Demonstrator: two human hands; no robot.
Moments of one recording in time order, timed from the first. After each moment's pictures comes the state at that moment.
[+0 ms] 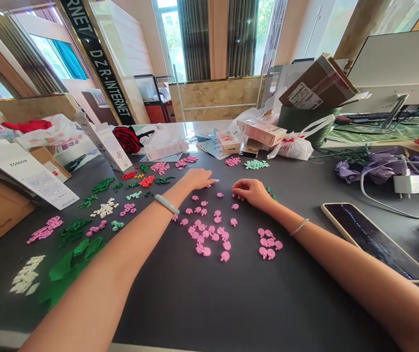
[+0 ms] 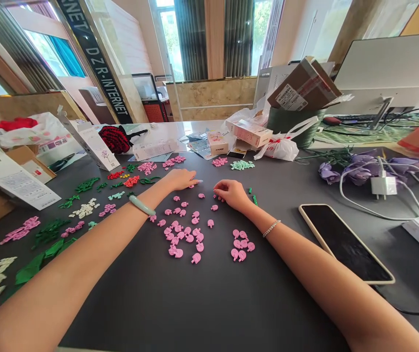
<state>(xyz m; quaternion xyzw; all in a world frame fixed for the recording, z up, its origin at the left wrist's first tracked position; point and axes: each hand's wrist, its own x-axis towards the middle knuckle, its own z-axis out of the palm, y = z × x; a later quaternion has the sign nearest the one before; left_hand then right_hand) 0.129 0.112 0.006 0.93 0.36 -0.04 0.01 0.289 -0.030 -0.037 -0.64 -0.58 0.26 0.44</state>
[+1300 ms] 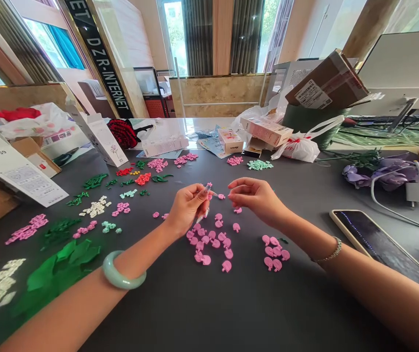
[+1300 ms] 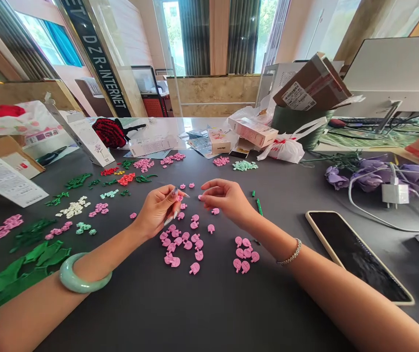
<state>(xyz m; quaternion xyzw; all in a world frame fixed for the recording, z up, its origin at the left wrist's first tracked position) 0.071 0.008 -0.005 0.67 0.23 0.38 0.60 0.246 -0.065 0.011 -0.51 -0.47 0.46 0.56</state>
